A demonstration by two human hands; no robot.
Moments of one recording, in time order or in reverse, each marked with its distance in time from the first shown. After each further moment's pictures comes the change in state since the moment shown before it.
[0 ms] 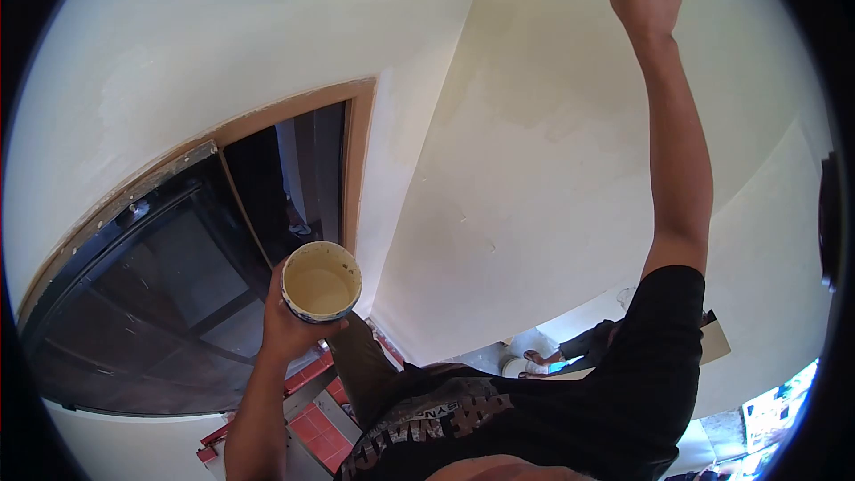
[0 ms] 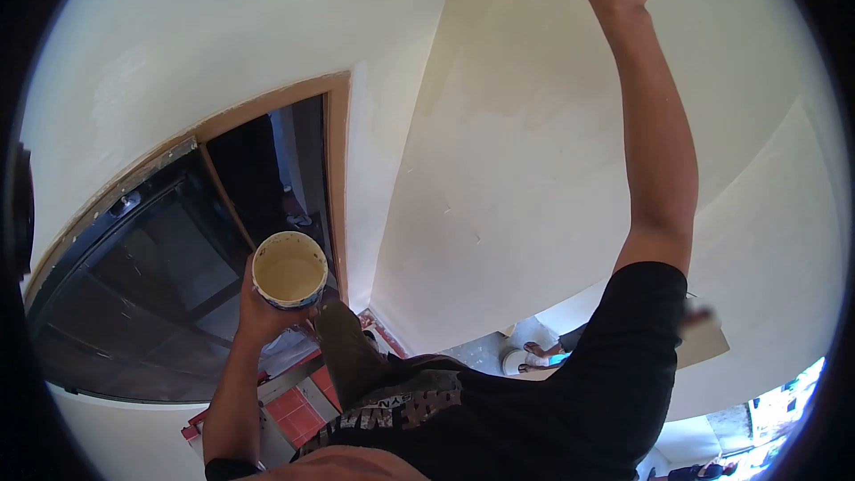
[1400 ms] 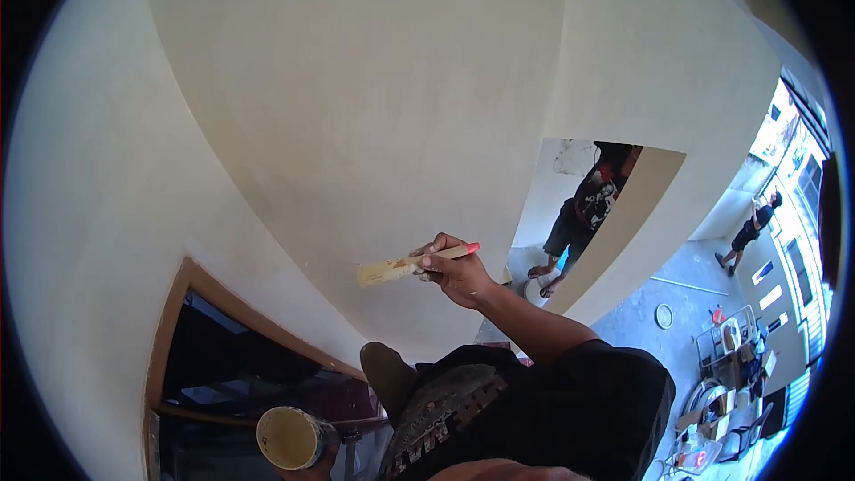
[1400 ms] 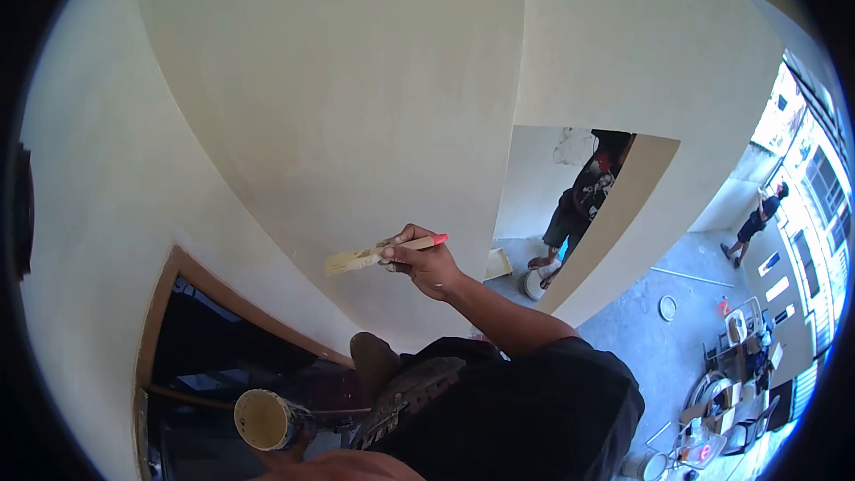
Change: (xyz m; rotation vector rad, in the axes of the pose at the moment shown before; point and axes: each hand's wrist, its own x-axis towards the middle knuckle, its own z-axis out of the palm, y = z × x) left_hand 0.063 -0.026 -0.077 0.362 -0.297 0.212; right_hand -0.371 -0.147 -0.163 1.875 -0.177 1.876
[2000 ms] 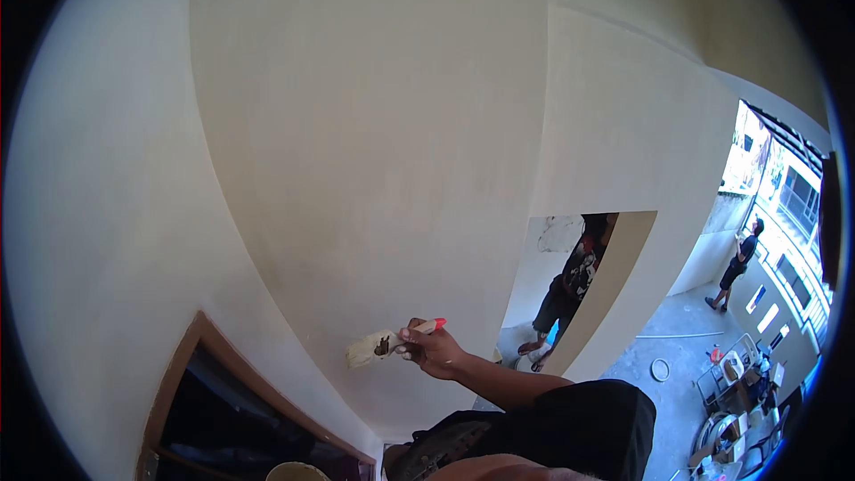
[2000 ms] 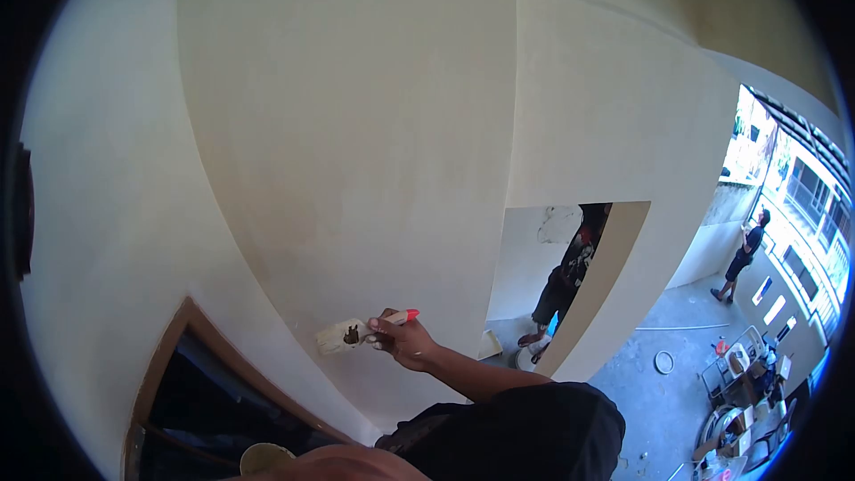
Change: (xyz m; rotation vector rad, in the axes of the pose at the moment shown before) left_hand 0.071 0.015 0.047 -0.169 0.010 0.074; right_hand 0.007 0.008 0.004 0.037 0.010 0.159
